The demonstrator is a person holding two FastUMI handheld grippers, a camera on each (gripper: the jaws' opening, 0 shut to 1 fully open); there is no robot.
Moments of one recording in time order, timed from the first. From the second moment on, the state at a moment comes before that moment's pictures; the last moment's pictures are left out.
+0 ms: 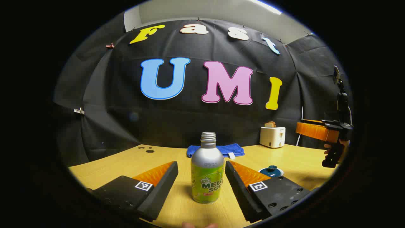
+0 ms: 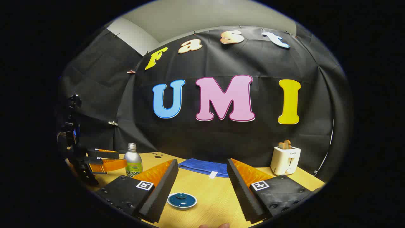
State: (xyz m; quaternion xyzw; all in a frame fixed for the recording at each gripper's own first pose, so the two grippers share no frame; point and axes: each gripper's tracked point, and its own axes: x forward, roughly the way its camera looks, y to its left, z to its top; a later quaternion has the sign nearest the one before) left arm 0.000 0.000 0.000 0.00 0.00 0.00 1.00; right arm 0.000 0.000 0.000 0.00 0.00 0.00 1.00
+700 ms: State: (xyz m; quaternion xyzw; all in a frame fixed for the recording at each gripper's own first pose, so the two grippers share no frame) left arm 0.001 -0.004 -0.001 0.00 0.00 -0.01 1.00; right arm 0.007 0.013 -0.020 0.02 0.02 0.02 1.00
